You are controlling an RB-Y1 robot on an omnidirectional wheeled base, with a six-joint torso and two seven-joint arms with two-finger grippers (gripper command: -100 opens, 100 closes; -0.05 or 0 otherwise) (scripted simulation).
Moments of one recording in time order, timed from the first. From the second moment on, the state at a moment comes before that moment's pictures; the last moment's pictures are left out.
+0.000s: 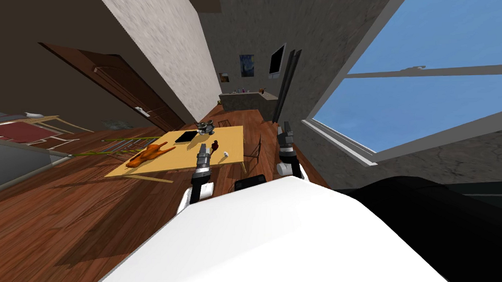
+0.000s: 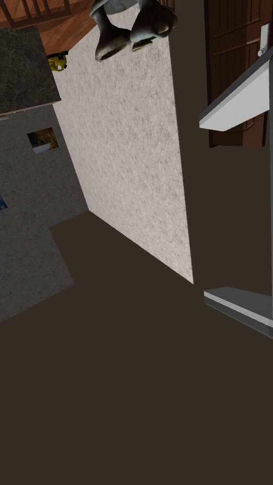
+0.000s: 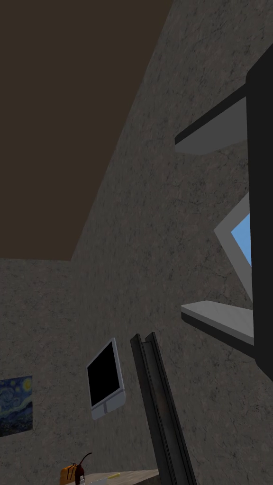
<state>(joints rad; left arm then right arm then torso) 0.41 0.15 -0.01 -1.90 -0.18 -0.48 0.00 0.49 -0.02 0.03 -2.20 0.00 -0.49 0.09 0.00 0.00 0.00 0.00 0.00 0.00</state>
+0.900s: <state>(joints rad) 0.32 0.18 0.01 -1.68 -0.31 -0.38 -0.02 0.49 -0.02 0.03 -2.20 0.00 -0.49 0.09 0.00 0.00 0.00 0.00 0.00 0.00</state>
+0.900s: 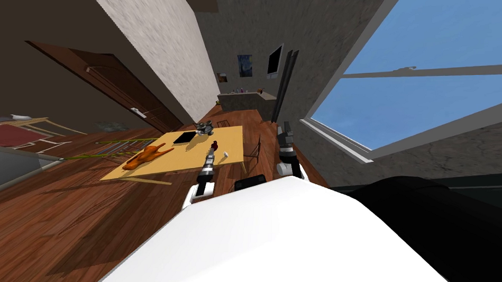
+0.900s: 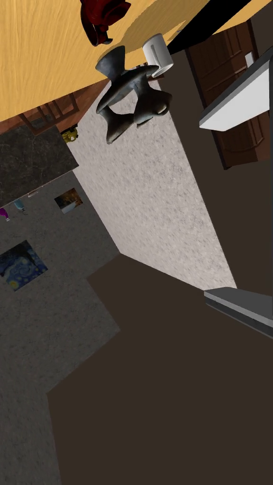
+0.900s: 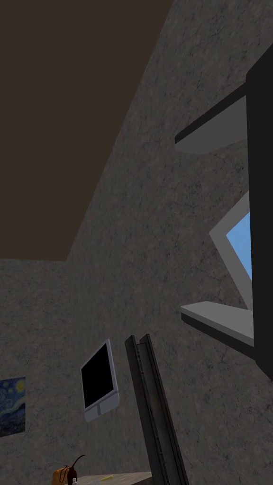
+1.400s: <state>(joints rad) 0.28 0.18 0.01 -1.56 -0.38 -0.34 -0.05 0.49 -0.02 0.03 -2.20 0.00 -0.49 0.09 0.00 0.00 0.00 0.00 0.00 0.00</state>
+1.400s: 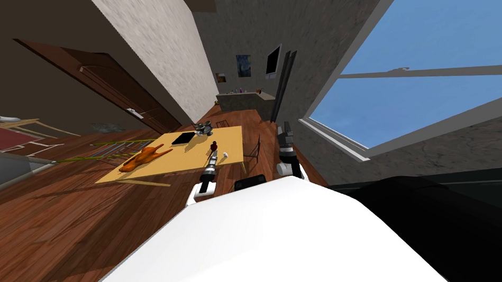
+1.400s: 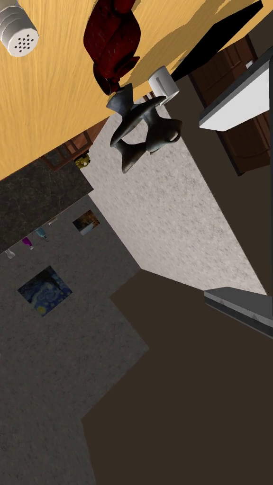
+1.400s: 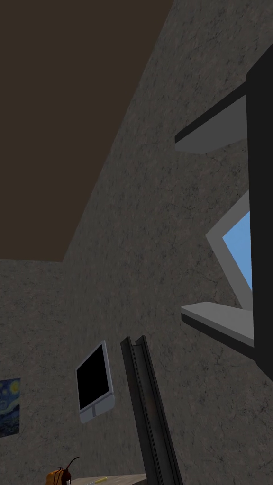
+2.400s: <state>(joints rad) 0.16 0.21 0.00 -1.31 -0.48 -0.27 -0.09 0.49 -0.02 0.03 -2.20 0.00 -0.49 0.09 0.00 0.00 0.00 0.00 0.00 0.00</state>
